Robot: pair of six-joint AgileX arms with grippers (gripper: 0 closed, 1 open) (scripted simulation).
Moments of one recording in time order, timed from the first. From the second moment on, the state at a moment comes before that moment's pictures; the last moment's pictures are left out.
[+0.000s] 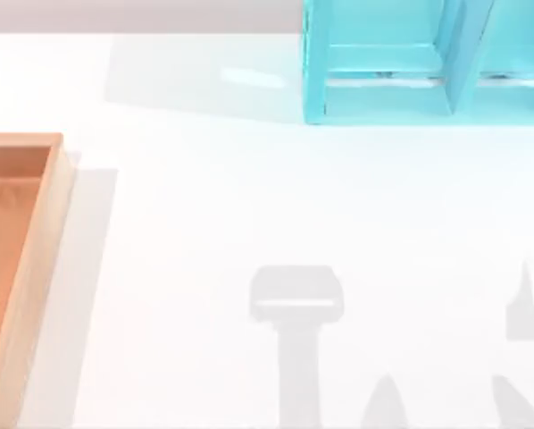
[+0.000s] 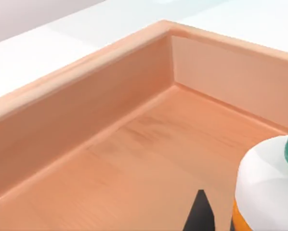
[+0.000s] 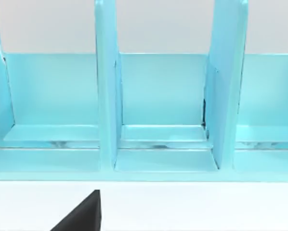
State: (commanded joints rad) left arm 0.94 2.06 1.08 -1.10 1.30 -4.09; right arm 0.00 0.00 0.00 0.00 0.00 0.00
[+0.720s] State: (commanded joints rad) left arm 0.79 2.01 0.93 -0.60 1.47 -4.59; right arm 0.00 0.00 0.00 0.00 0.00 0.00
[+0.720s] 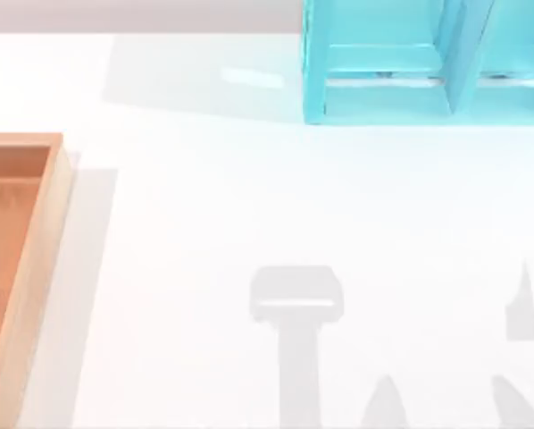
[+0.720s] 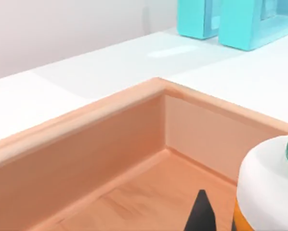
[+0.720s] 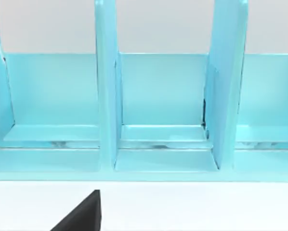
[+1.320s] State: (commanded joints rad) left arm 0.77 2.02 0.92 -0.58 1.50 -4.60; right arm 0.00 0.00 0.00 0.00 0.00 0.00
